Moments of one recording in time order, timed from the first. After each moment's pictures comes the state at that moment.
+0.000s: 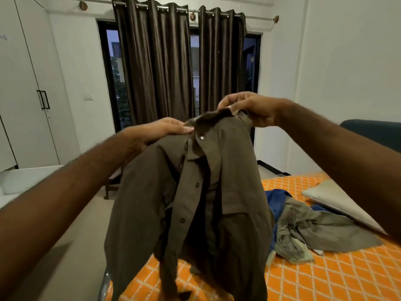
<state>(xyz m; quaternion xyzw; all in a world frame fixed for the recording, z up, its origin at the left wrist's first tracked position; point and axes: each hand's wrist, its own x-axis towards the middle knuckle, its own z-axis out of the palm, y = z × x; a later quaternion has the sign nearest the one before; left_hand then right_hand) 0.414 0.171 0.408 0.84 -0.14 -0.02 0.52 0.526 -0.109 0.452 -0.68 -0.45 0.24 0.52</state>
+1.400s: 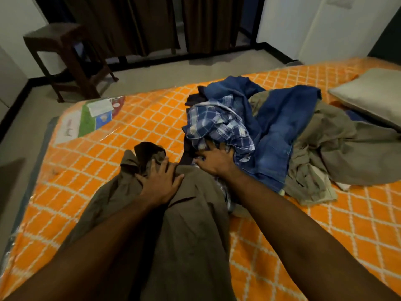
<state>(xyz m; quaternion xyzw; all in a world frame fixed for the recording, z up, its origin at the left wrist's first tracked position) 0.682 0.136 -0.161 0.99 0.09 -0.08 0.08 0.792 -0.049 -0.136 -0.97 -0.21 0.13 0.08</state>
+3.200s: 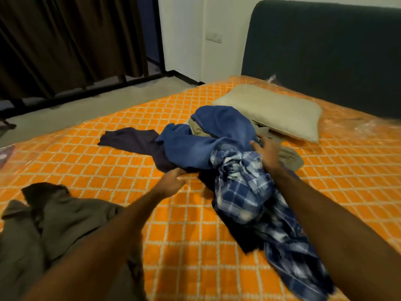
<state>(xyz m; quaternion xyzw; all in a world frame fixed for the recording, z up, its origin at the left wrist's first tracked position) 0.728 -0.156 -0.093 0.90 -0.13 -0.15 0.38 0.748 -0.529 -0.092 -0.89 0.15 -0.12 0.42</state>
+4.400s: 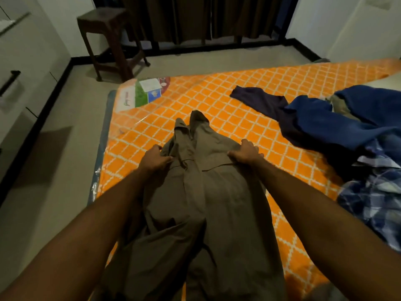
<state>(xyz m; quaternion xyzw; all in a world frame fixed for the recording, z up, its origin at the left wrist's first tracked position) 0.565 0.277 -0.122 0.91 0.25 -0.07 0.31 0.682 -0.025 -0.115 -0.95 -0.03 0.20 0.24</state>
